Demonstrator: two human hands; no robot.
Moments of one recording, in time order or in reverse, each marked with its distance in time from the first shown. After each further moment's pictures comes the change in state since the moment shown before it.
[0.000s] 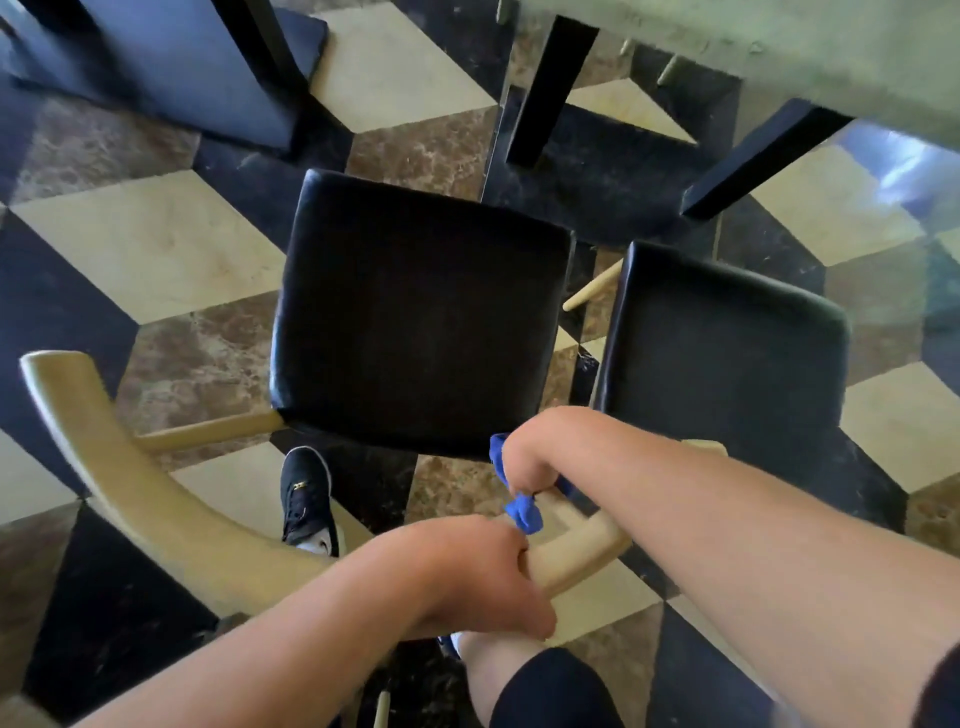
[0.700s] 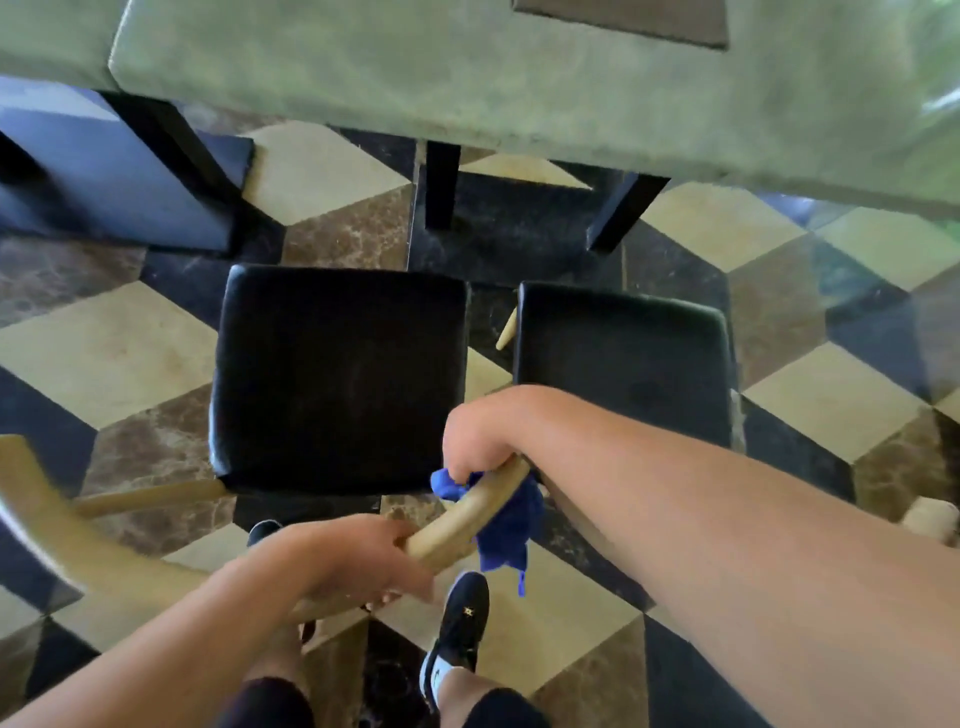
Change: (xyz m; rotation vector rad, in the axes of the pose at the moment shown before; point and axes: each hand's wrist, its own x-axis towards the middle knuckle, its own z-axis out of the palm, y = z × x) left_hand -0.021 0.038 -0.019 0.030 0.042 -0.179; right_hand -0.137 0.056 0.013 0.356 0.331 -0.045
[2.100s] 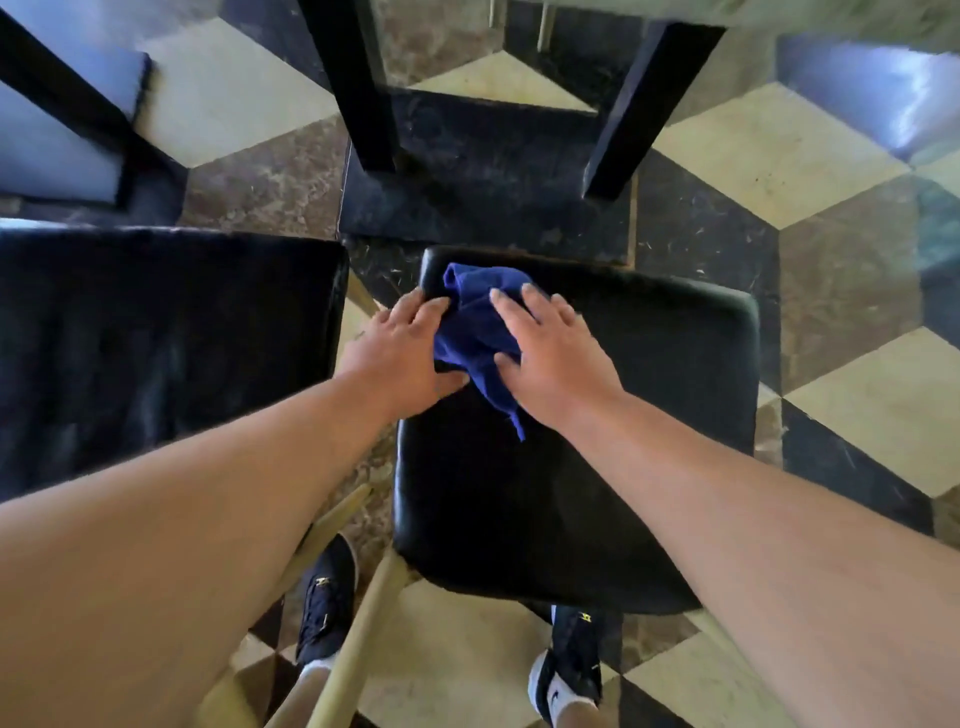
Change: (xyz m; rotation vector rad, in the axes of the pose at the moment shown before) left_hand 0.333 0.201 -0.116 0.249 0.847 0.125; right_hand 0.154 0.341 0.047 0.252 0.818 0.101
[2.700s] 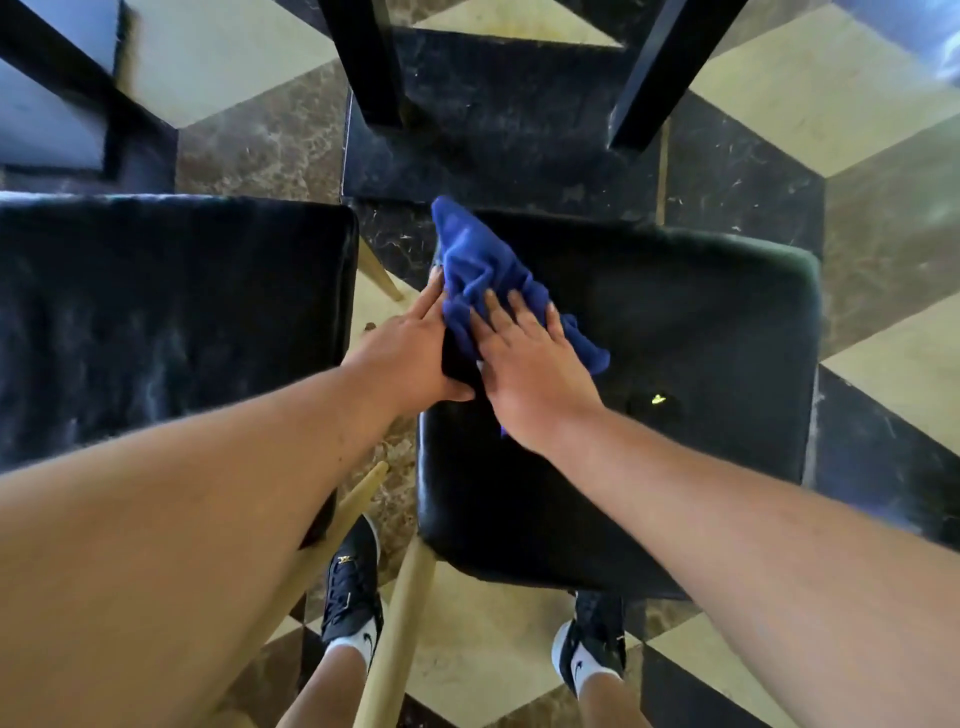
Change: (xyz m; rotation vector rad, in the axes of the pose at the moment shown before) left_hand 0.008 -0.022 0.010 0.019 -0.166 0.072; right_hand 0.010 -0.028 0.068 -0.104 0.028 -0.165
